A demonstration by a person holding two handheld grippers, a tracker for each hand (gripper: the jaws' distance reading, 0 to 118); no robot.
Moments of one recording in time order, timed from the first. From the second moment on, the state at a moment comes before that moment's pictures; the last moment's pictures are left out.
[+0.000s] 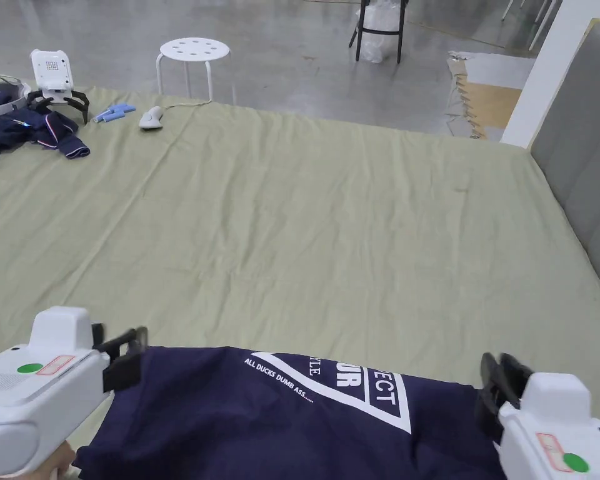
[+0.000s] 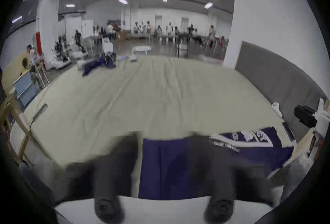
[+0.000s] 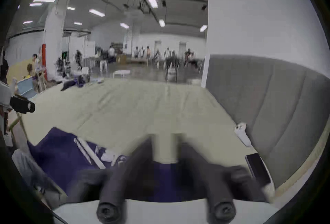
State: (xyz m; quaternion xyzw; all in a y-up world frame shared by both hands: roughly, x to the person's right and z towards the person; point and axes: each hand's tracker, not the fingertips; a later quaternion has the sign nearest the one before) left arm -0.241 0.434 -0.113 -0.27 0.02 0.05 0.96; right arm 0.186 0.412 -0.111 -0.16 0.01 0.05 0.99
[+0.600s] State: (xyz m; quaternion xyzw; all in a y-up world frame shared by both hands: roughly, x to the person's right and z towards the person) left arm -0.395 0.310 -0.225 -0.50 -0.14 0.32 0.79; right arm 0.123 0.421 -0.125 -0.13 0.08 0.03 0.99
